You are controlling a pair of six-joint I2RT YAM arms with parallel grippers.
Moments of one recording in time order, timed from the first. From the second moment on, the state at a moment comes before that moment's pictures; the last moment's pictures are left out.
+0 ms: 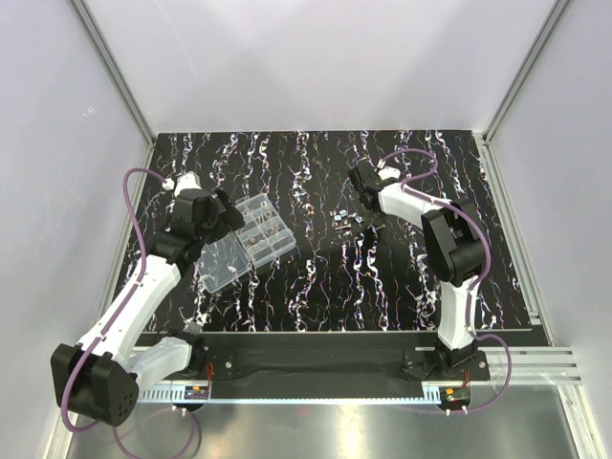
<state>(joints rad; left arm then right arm) -0.28 1.04 0.85 -0.48 -0.19 -0.64 0.44 2.02 1.40 -0.53 0.44 0.75</state>
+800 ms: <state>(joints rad) -0.28 1.04 0.85 -0.48 -0.19 -0.64 0.44 2.00 1.36 -0.55 0.44 0.75</state>
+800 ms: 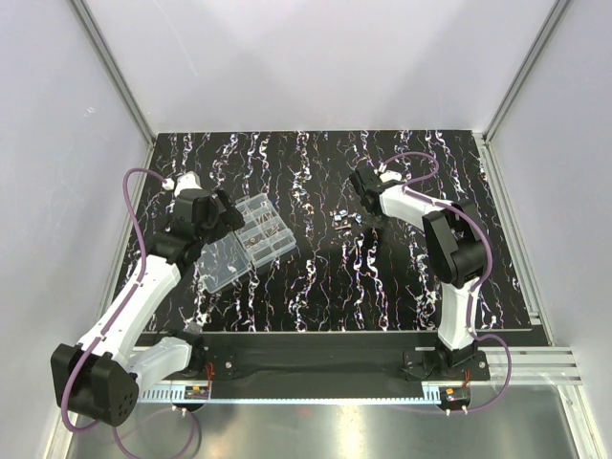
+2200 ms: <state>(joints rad) -0.28 1.01 0.85 -0.49 -0.19 -0.64 0.76 2.06 1.62 -0.38 0.03 0.60</state>
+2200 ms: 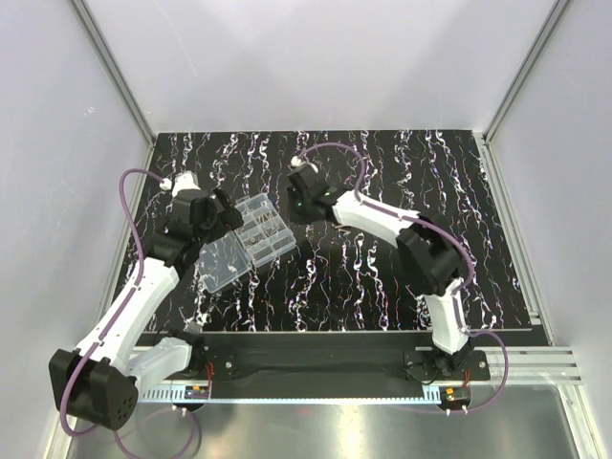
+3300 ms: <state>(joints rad) -0.28 1.01 0.85 -0.48 -0.19 -0.64 0.79 2.26 1.89 -0.48 -0.06 0.57</state>
